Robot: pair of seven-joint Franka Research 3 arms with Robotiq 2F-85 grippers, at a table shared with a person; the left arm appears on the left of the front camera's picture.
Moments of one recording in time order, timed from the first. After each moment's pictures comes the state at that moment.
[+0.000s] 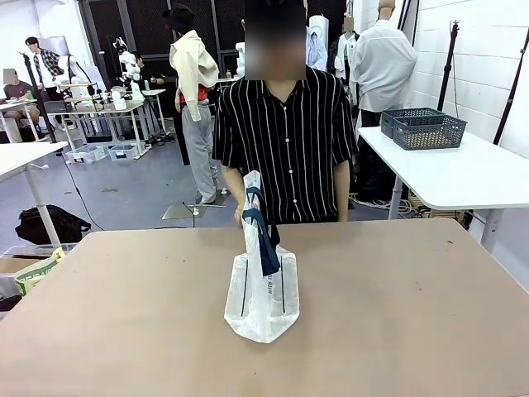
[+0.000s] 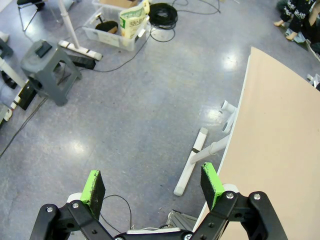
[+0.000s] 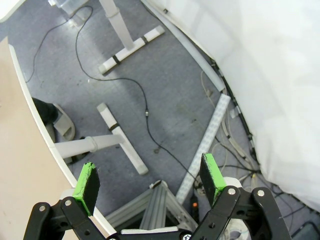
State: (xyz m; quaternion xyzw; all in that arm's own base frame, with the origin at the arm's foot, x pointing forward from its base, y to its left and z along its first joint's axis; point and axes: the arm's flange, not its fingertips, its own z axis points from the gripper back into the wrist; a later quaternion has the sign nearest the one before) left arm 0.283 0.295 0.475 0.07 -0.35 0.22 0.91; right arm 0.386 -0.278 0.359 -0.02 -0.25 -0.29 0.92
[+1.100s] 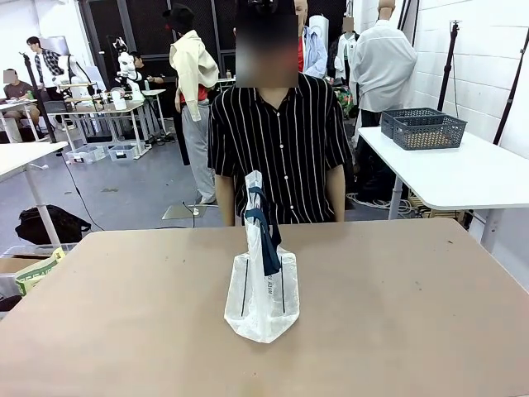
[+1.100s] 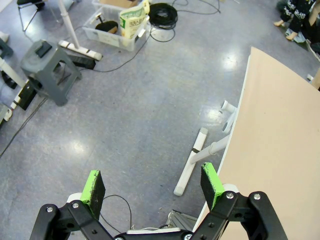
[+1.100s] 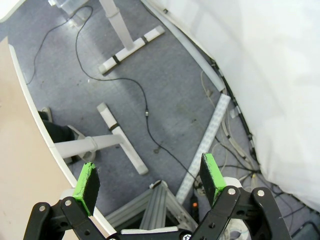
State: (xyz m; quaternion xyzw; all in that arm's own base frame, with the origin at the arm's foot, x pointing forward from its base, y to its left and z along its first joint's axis) left arm 0.283 0.295 0.475 0.07 -0.35 0.22 0.91; right arm 0.386 -0.278 0.359 -0.02 -0.25 -0.29 0.92
